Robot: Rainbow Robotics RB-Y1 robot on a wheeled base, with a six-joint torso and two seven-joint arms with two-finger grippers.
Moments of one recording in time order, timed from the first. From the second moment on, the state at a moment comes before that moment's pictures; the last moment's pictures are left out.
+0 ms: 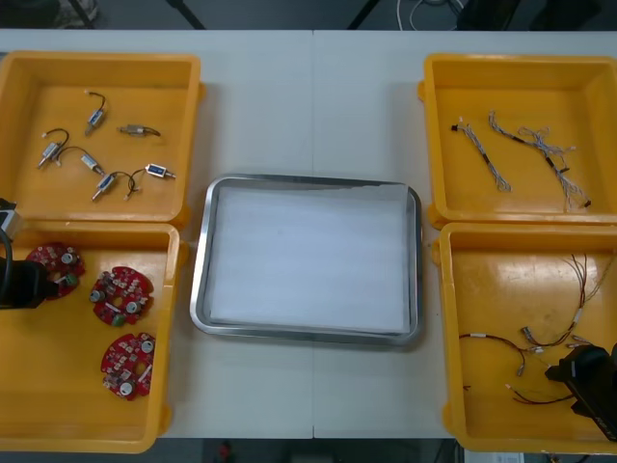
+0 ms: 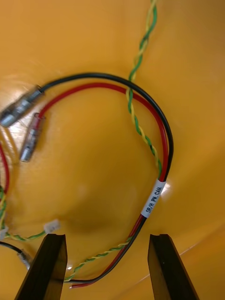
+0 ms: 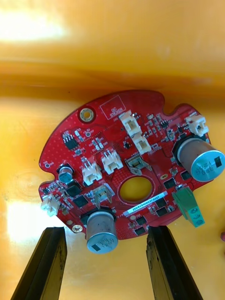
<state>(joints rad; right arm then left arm) 0.36 -0.53 -0.25 -2.07 -0.75 1.42 0.67 0.00 0.80 0.18 -1.77 0.81 1.36 -1.48</state>
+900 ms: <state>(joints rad) 0.36 -0.53 -0.24 -2.05 -0.74 1.39 0.67 0.00 0.80 0.18 -1.78 0.80 1.38 -1.48</state>
